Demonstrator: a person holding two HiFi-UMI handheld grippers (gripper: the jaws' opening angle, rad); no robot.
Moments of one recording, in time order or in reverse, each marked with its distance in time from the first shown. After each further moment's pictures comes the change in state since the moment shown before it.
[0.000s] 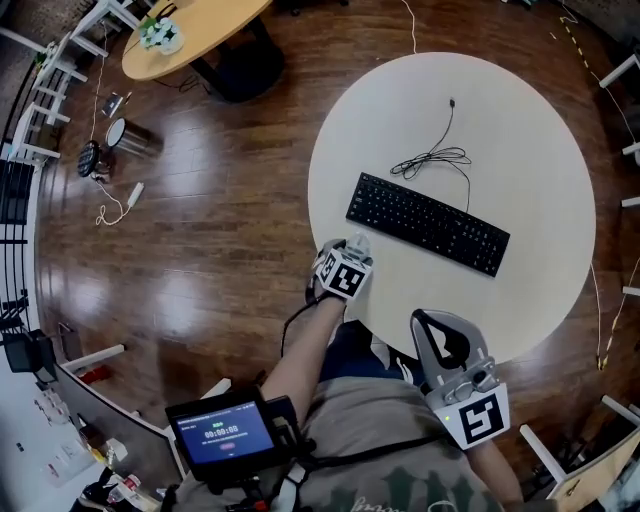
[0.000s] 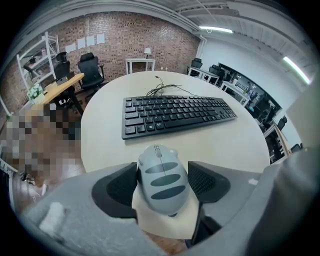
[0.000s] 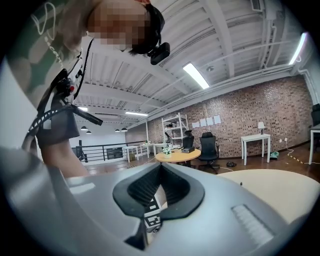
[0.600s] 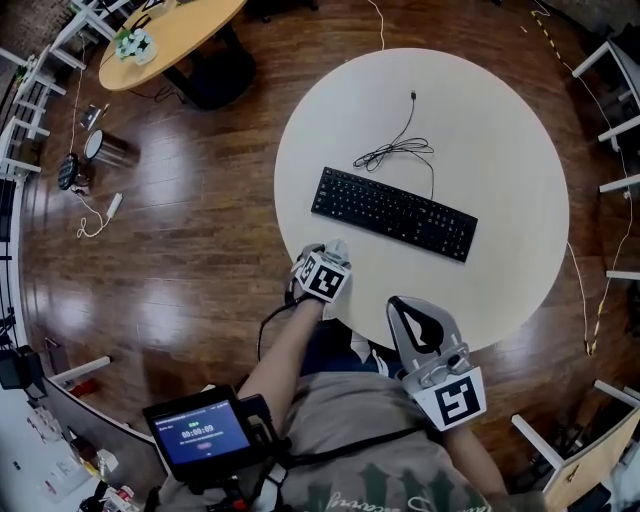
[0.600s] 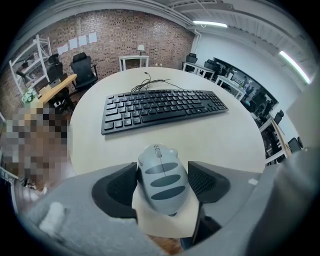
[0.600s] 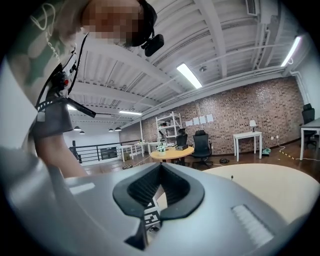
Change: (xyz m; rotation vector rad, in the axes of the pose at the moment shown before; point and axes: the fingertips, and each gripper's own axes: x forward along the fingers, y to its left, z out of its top) left arm 0.005 -0.027 -0.006 0.049 0.049 -0.026; right arm -0.012 -0.017 -0.019 0.034 0.004 -0.072
